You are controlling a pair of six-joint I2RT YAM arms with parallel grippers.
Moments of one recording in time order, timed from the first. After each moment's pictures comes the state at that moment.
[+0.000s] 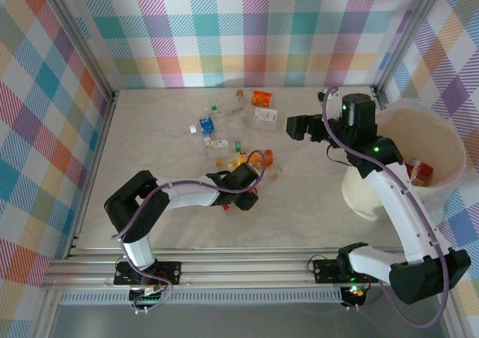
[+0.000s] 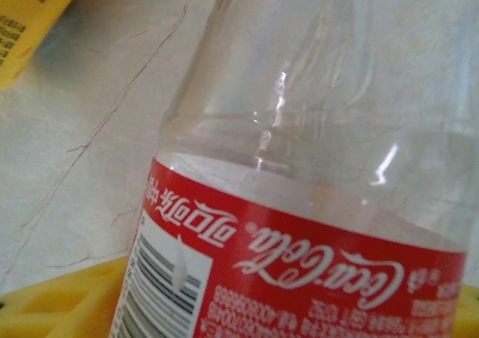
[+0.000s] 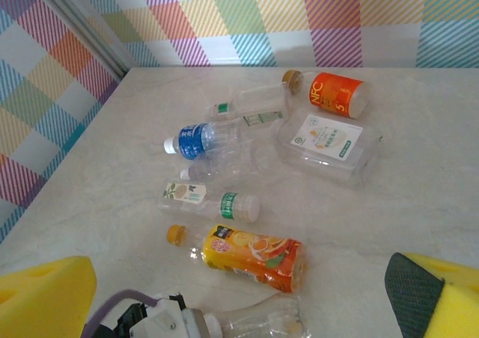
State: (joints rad) left arm -0.91 1.76 0.97 -0.27 -0.16 -0.15; right arm 0.31 1.14 1.27 -0.60 -0.28 0.23
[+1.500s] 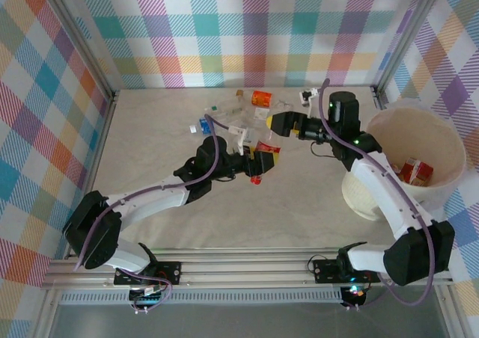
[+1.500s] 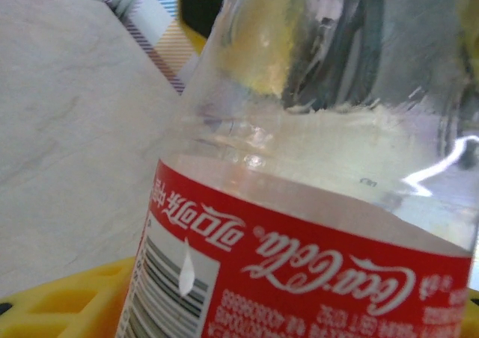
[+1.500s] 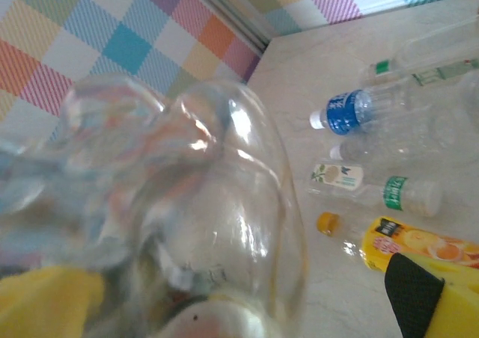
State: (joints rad) left arm -0.80 1.45 0.91 0.38 0.37 -0.67; right arm 0.31 1.28 1.18 -0.29 -0.73 0.53
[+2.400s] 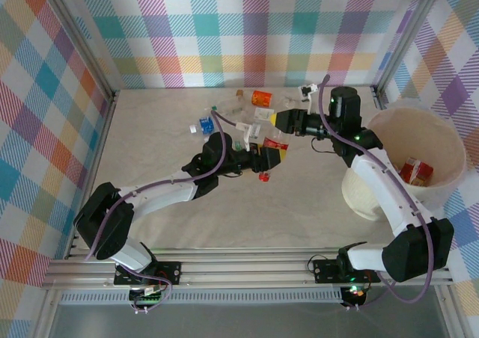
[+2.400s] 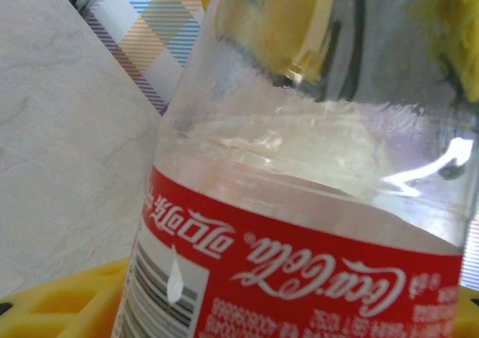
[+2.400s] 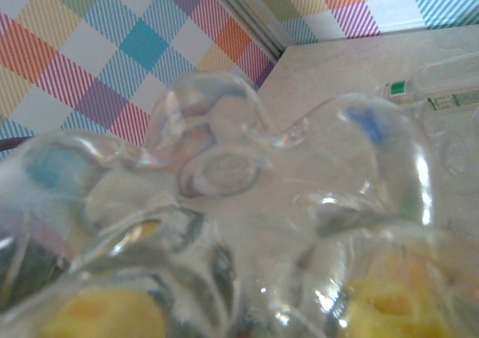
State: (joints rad) left arm -0.80 1.54 0.97 0.47 0.43 -0.74; right arm 0.31 1.30 1.22 -0.30 -0.76 0.46
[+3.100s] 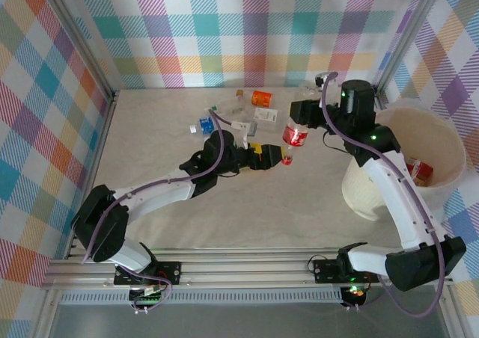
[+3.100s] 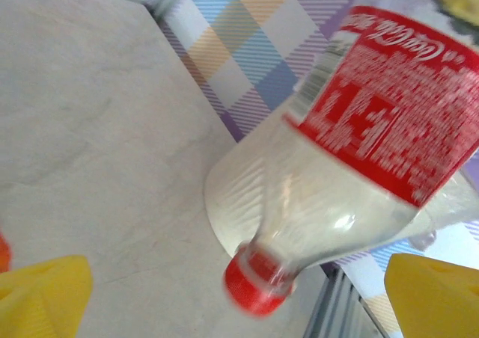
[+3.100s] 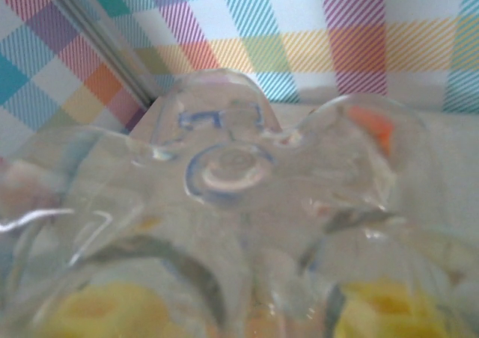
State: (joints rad) left arm -0.79 1.49 1.00 0.28 0.26 -0.70; right arm 0.31 1.23 1.40 -0.55 -0.31 0.22
